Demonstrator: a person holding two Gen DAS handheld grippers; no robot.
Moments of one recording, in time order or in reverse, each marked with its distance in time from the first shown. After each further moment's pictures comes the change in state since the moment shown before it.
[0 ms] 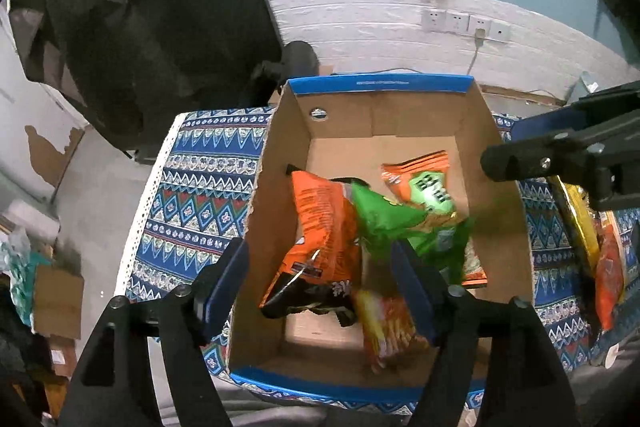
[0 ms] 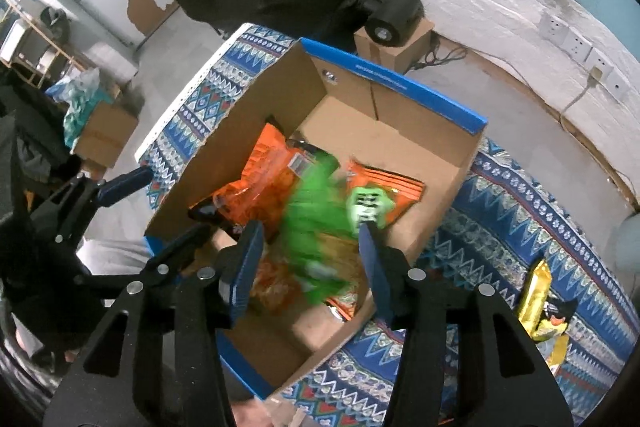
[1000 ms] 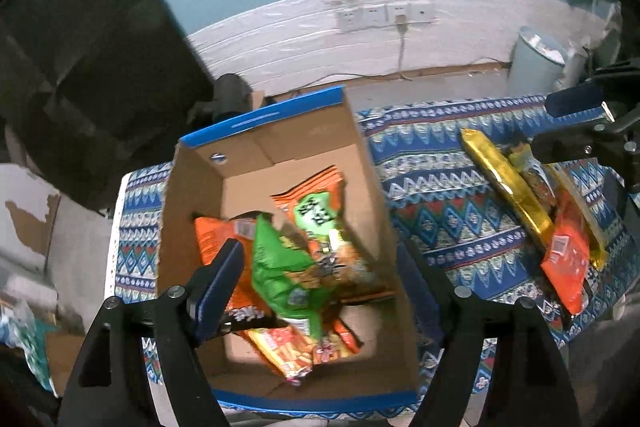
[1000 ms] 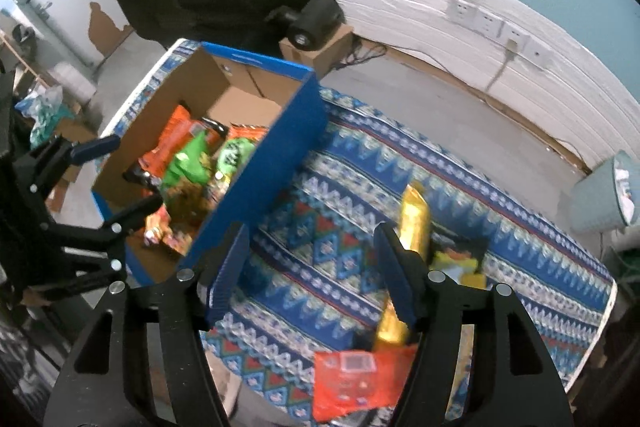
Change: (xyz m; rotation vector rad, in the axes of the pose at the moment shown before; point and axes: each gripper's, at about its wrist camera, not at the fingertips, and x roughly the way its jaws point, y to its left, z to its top) left arm -0.026 -0.111 0.010 0.235 -0.041 -0.080; right arm -0.081 -0.090 -0.085 0.073 -0.064 -0.160
